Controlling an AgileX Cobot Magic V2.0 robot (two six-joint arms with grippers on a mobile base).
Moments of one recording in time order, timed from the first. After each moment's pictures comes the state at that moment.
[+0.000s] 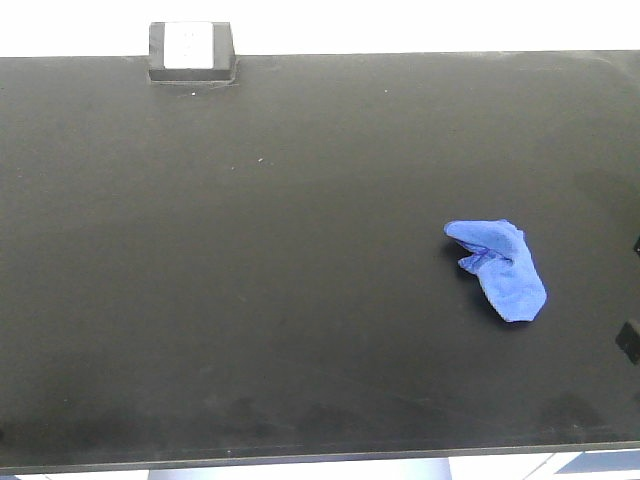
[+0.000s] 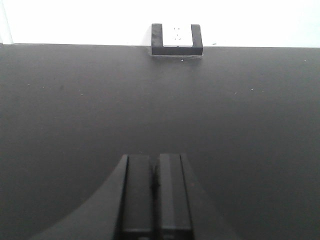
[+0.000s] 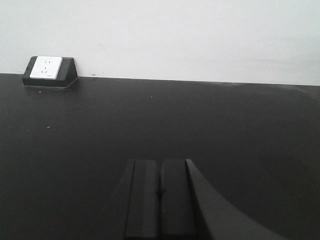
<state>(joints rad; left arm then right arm) -0.04 -0.01 0.03 0.14 0.28 -0.18 0.04 0.40 -0.34 0.46 0.26 -0.43</state>
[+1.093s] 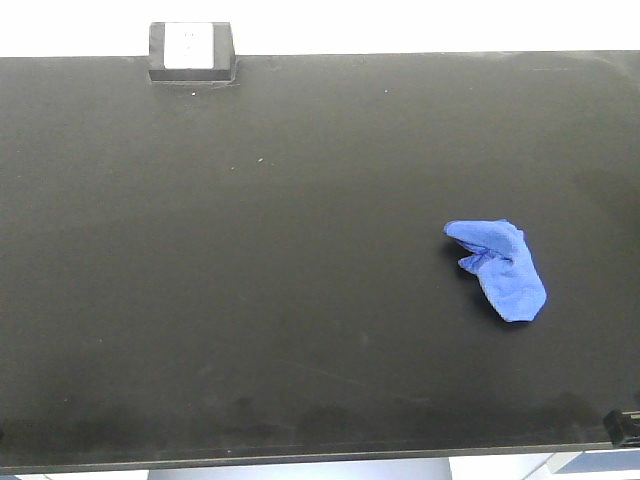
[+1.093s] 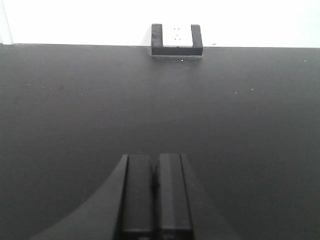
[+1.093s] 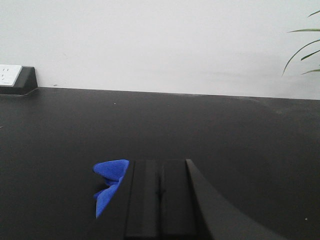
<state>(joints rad) -0.04 -0.01 0.03 0.14 0.28 -0.18 0.04 -0.01 0.03 0.00 0.12 -0.03</state>
